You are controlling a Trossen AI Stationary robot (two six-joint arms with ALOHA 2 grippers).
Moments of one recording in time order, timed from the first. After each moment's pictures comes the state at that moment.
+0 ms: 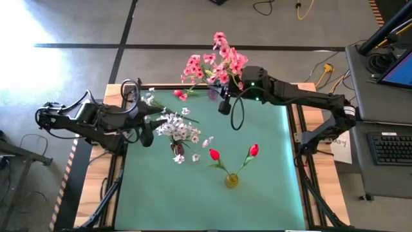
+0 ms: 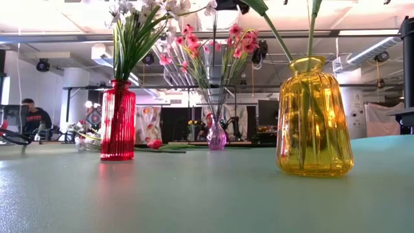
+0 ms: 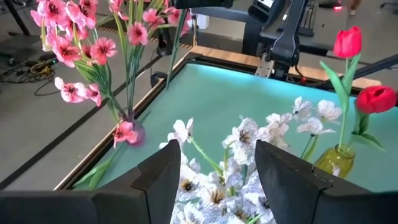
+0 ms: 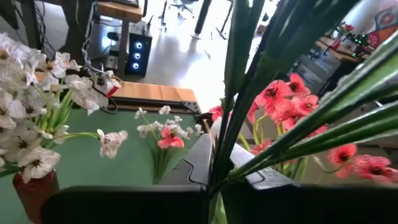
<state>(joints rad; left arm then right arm) -0.23 0.90 1.18 -0.75 -0.58 -0.30 -0.25 1.51 1.51 -0.25 0.09 -0.30</state>
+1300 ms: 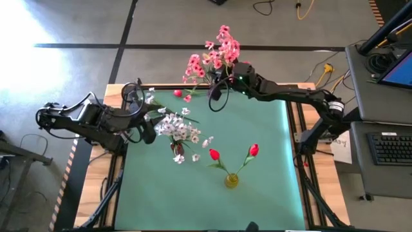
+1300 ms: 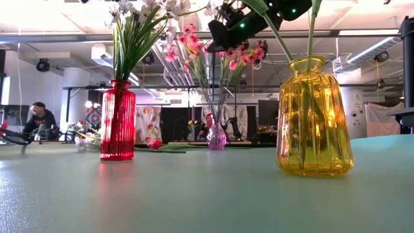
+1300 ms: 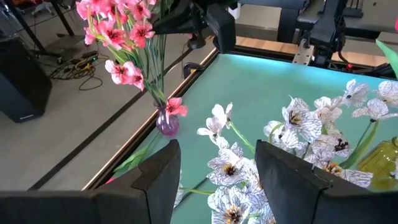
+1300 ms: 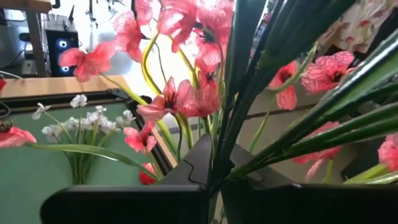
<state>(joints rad) -0.23 0.90 1.15 -0.81 -0.70 -0.30 -0.42 1.65 1.35 0.10 0.19 -0.24</state>
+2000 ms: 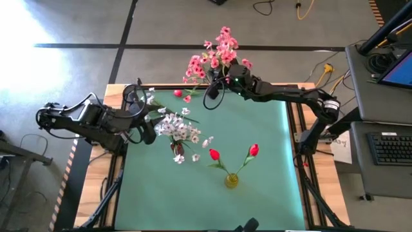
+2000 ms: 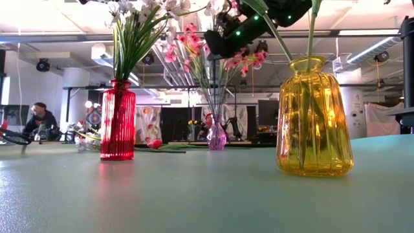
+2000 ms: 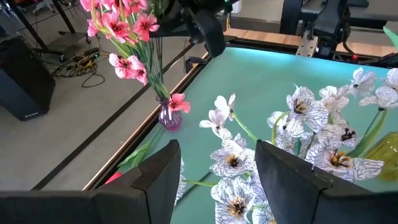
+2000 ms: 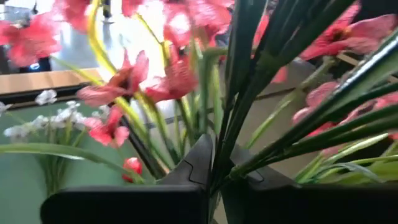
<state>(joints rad) -0.23 0.90 1.15 -0.83 -0.70 -0.30 -0.43 1.70 1.35 0.13 0.29 -0.20</state>
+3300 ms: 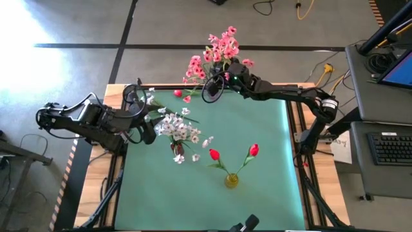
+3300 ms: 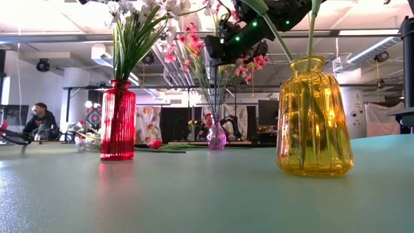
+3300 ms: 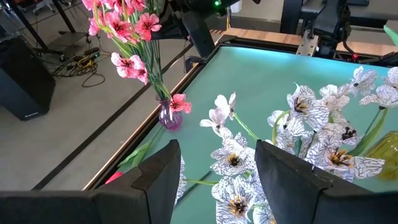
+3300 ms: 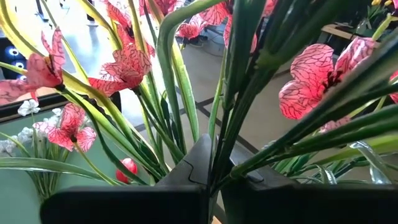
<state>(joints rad) -0.23 0.90 1.15 -0.84 -0.70 -0.30 -0.45 1.73 1.35 0.13 0.32 -0.09</state>
